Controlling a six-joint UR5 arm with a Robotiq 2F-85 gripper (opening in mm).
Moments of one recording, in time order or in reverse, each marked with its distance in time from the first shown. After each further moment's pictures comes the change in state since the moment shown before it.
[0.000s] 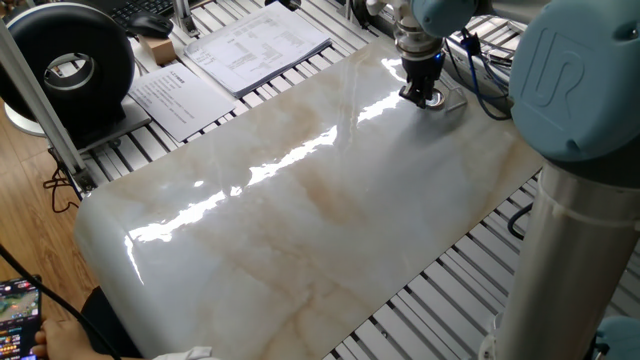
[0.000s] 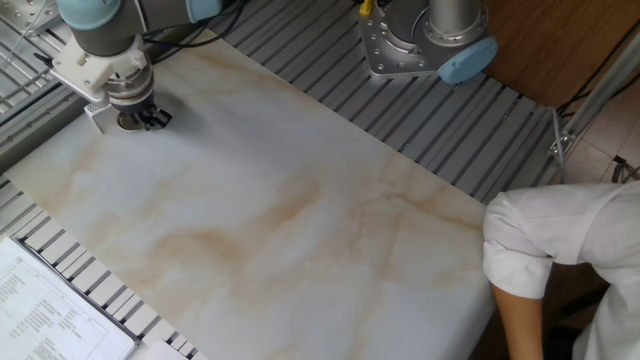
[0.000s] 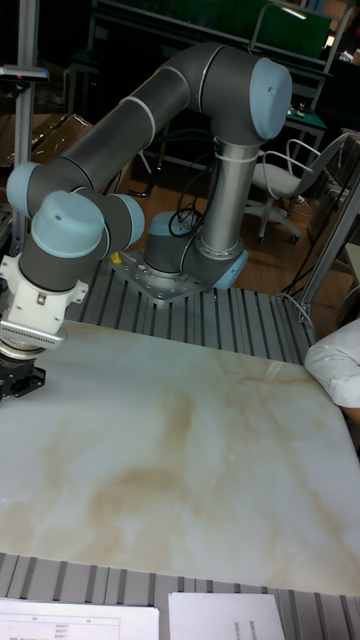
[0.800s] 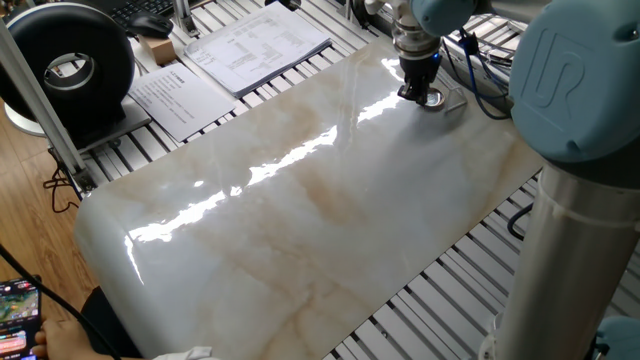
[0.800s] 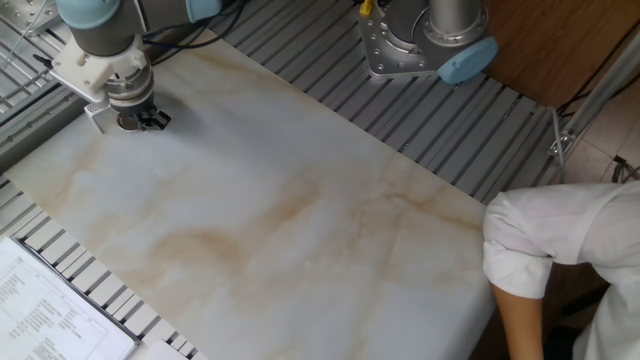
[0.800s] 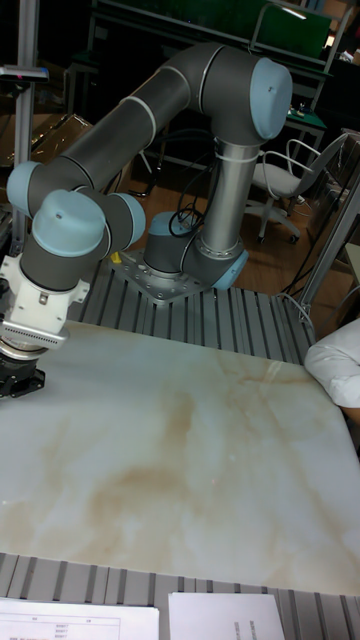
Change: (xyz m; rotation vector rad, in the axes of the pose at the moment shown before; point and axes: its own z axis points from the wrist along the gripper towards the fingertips) arm -0.004 0.004 -0.003 -0.008 -0.009 -0.008
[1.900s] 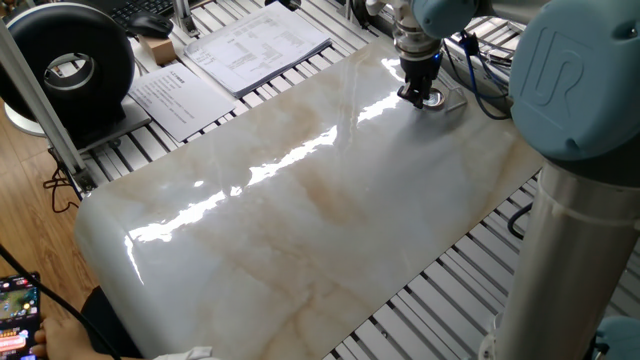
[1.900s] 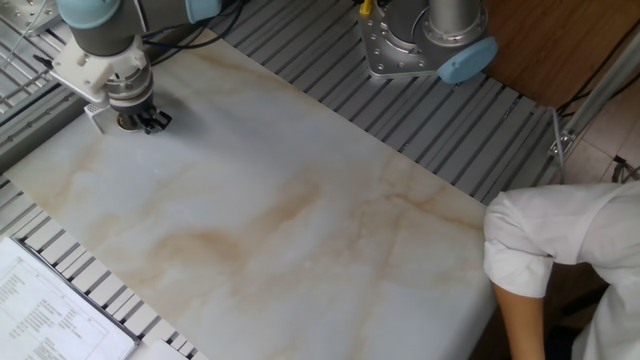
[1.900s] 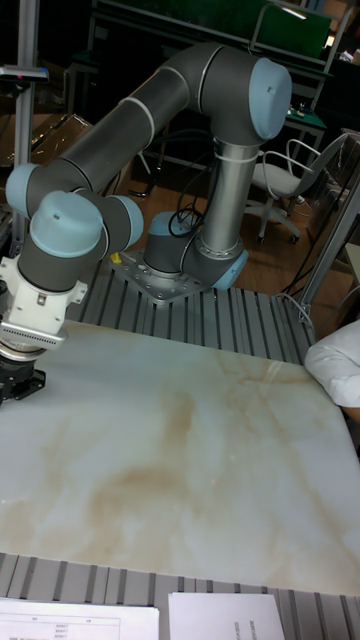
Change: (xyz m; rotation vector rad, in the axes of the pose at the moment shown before) arm -0.002 -0.003 0.004 0.003 -0.010 -0.010
